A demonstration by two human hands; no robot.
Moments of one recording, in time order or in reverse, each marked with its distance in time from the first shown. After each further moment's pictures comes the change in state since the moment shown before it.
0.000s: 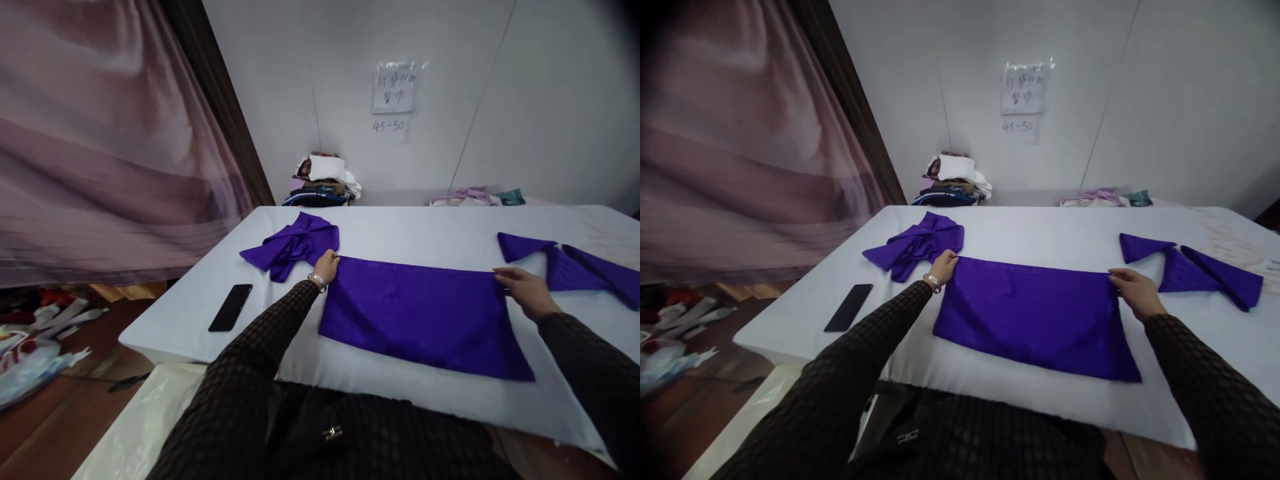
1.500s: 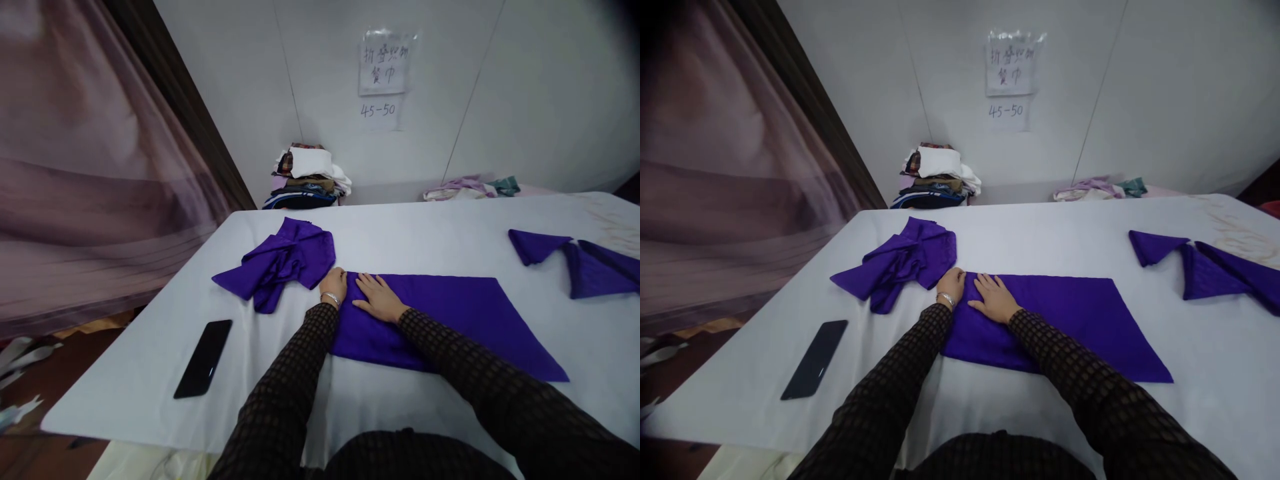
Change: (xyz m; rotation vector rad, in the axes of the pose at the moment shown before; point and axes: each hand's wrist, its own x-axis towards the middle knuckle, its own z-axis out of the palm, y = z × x) left_hand 0.045 -0.023 0.067 0.207 -0.037 -0.022; right_hand -0.076 -0.105 0.272 -0.608 -0.710 -0.800
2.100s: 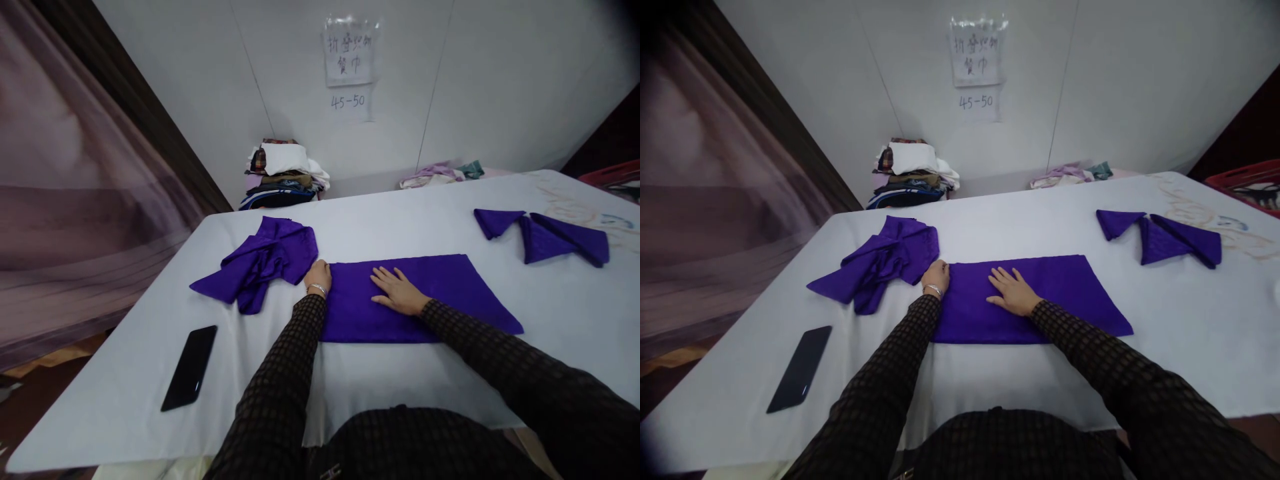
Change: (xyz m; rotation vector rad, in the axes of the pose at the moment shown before) left_hand 0.005 0.003 -0.002 0.100 -0.045 -0.045; right_hand -0.078 0.053 -0.024 -0.089 0.053 0.058
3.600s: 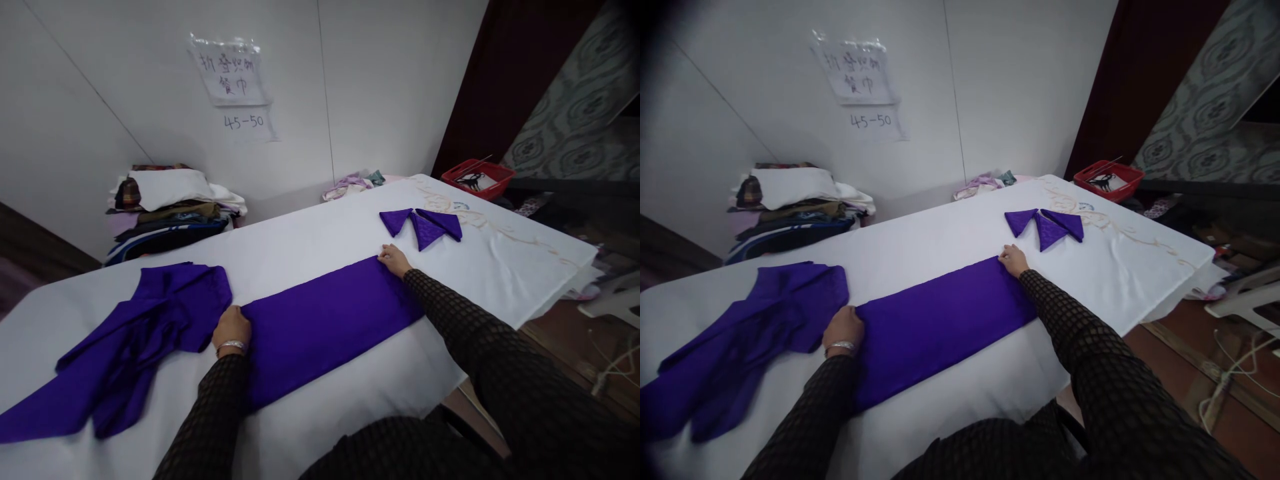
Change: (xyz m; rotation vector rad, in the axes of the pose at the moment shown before) left_hand 0.016 0.003 -0.007 0.147 -0.058 -0.084; right_hand -0.081 0.197 -0.037 0.076 0.359 0.768
